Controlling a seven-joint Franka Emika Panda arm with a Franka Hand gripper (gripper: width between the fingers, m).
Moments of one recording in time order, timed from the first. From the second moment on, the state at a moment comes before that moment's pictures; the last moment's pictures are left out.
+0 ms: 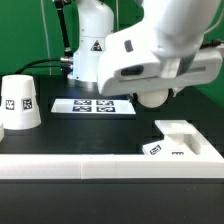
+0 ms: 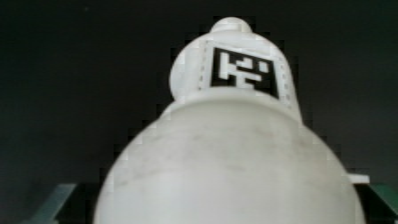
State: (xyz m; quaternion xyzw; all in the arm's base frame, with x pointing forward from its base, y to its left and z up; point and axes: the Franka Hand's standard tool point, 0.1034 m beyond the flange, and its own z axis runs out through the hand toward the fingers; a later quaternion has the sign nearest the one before) arm 0.550 0.068 0.099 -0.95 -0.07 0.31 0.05
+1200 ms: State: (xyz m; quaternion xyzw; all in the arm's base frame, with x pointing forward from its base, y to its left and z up) arm 0.620 0.059 0.160 -0.99 -0.07 -0.08 0.03
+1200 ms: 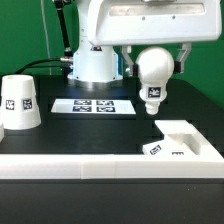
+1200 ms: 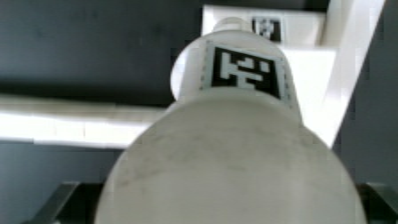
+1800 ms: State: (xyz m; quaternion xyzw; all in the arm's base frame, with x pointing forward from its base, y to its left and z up) arm 0.625 0.076 0.150 -0.98 -0.08 -0.18 0.02
